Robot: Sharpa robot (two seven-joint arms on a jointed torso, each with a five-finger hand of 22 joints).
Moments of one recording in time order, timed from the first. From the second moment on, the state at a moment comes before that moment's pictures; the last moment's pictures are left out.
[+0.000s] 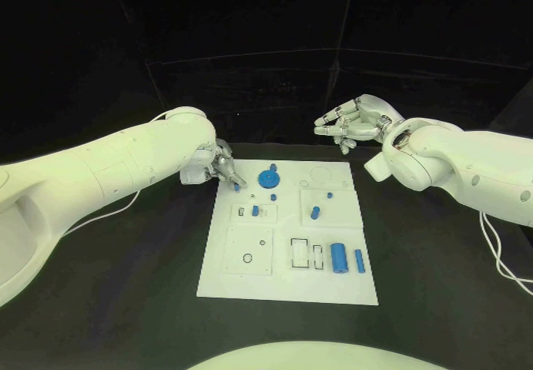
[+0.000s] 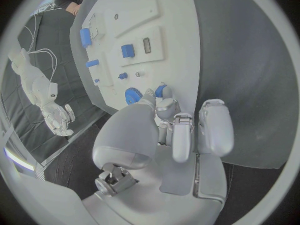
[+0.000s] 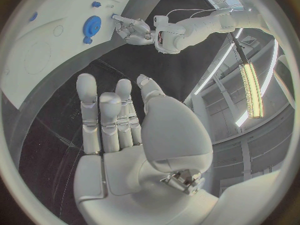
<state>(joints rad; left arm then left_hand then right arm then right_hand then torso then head) 1.36 -0.43 -0.08 0.90 -0.99 0.41 -0.55 1.27 0.09 0.01 0.20 0.05 0.86 0.06 0.64 0.47 1.27 -0.01 1.17 0.98 1.47 -0.08 1.57 1.31 0.06 1.46 0.02 1.33 1.24 1.34 -0.76 -0.05 1.34 -0.66 -0.29 0.12 1.29 -0.05 0.00 0.05 0.40 0.99 0.13 0.13 0.07 1.32 0.04 0.61 0.84 1.40 -0.03 0.98 0.96 0.15 1.15 0.08 1.01 0.68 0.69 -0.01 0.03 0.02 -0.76</state>
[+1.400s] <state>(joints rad) 1.35 -0.66 -0.12 1.27 -0.95 0.20 -0.49 1.13 -0.07 0.63 0.09 0.15 0.86 0.06 0.69 0.45 1.28 -0.01 1.13 0.94 1.47 -0.08 1.57 1.31 0.06 1.46 0.03 1.33 1.24 1.34 -0.76 -0.05 1.34 -0.66 -0.27 0.12 1.29 -0.05 0.00 0.05 0.41 0.99 0.13 0.13 0.07 1.32 0.04 0.61 0.85 1.40 -0.03 0.98 0.96 0.15 1.15 0.08 1.01 0.68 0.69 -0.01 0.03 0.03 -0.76</state>
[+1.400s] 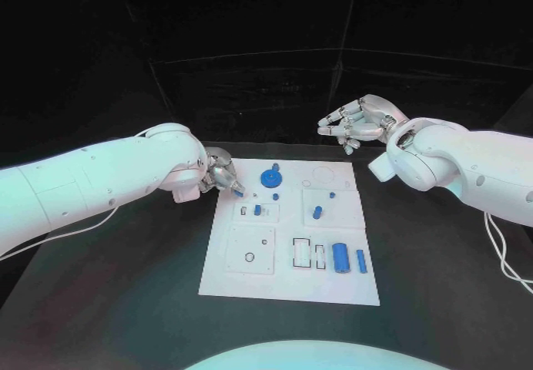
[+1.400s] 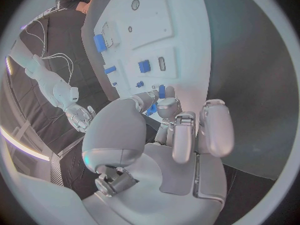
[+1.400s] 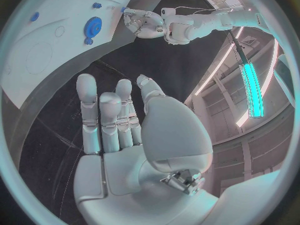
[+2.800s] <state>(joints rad) 1.31 -0.73 -0.16 1.43 -0.99 0.06 -0.51 1.07 -0.10 0.65 0.07 0.34 0.88 0.05 0.73 0.44 1.30 -0.03 1.13 0.93 1.47 -0.08 1.57 1.31 0.06 1.47 0.03 1.34 1.26 1.34 -0.76 -0.05 1.34 -0.66 -0.27 0.12 1.29 -0.05 0.00 0.05 0.41 0.99 0.13 0.13 0.07 1.32 0.04 0.61 0.85 1.40 -0.03 0.98 0.96 0.15 1.15 0.08 1.01 0.68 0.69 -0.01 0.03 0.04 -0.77</state>
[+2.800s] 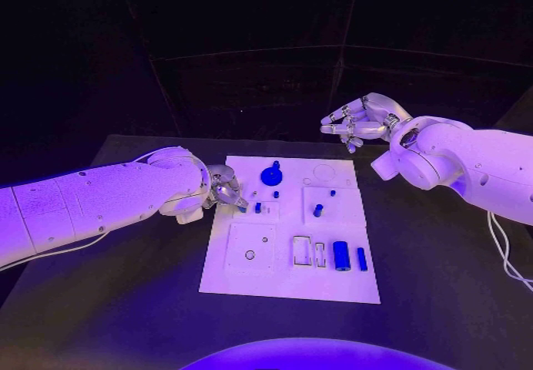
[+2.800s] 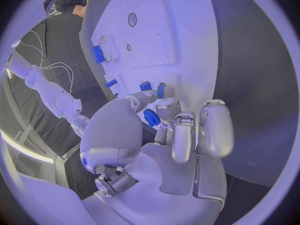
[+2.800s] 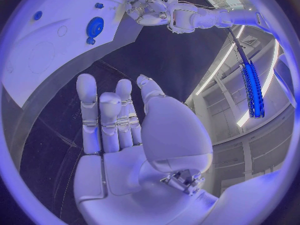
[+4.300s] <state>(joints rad) 1.31 -0.70 -0.16 1.40 -1.00 0.09 -0.53 1.00 -0.10 0.49 0.01 0.37 0.94 0.02 0.72 0.40 1.35 -0.05 1.17 0.99 1.47 -0.09 1.57 1.31 0.06 1.47 0.02 1.36 1.28 1.34 -0.77 -0.05 1.34 -0.66 -0.27 0.12 1.29 -0.05 0.00 0.05 0.41 0.99 0.13 0.13 0.07 1.32 0.04 0.61 0.85 1.40 -0.03 0.98 0.96 0.15 1.15 0.08 1.01 0.69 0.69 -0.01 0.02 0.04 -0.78</state>
